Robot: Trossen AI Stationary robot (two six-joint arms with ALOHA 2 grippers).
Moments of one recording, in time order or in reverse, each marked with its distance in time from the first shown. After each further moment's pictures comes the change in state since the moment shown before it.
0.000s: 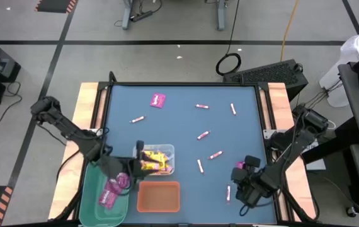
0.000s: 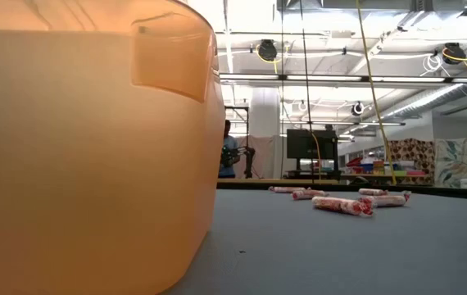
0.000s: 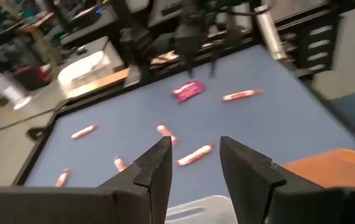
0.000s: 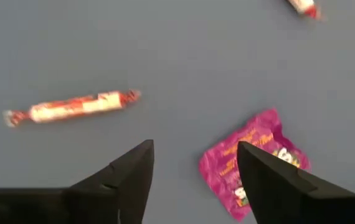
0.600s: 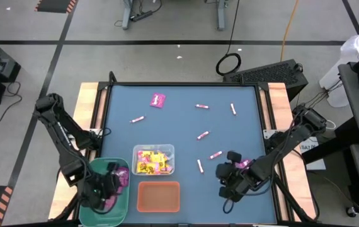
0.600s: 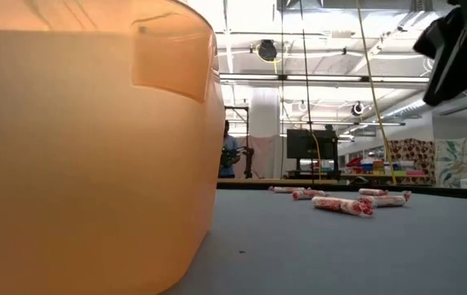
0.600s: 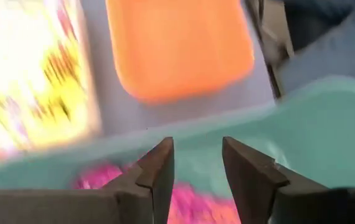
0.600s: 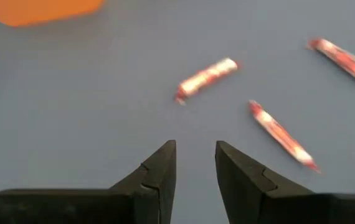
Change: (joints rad) left arm -0.401 -0.002 0.030 -0.687 0.262 -0.873; right arm -0.166 0.000 0.065 0.250 0.207 -0.280
